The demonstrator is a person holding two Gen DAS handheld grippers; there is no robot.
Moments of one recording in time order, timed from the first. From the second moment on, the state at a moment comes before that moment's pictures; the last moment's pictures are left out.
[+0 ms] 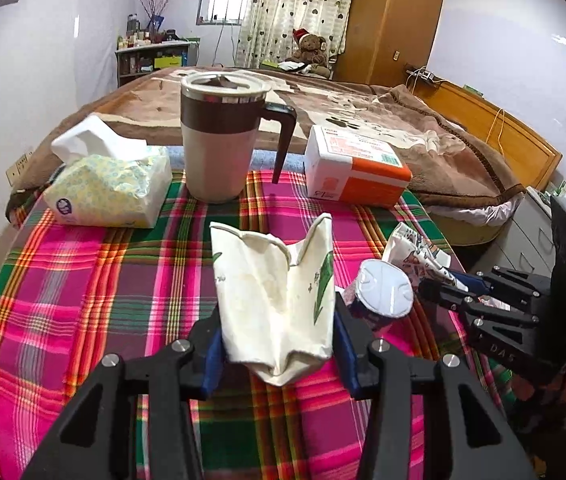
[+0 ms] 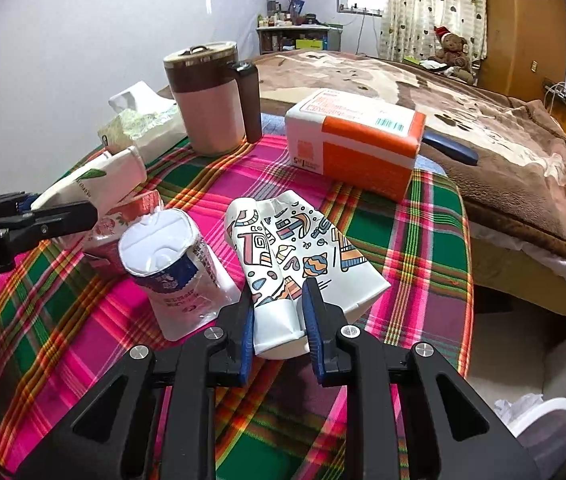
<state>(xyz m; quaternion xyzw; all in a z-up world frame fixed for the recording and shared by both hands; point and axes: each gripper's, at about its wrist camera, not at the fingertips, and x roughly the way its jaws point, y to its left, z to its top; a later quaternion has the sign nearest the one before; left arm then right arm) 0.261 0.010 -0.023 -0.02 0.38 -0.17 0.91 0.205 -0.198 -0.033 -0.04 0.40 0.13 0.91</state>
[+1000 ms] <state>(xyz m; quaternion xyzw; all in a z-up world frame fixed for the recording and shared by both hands) 0.140 -0.052 0.019 0.03 0.33 -0.24 0.91 0.084 -0.252 0.018 0.01 0.34 0.07 0.94</state>
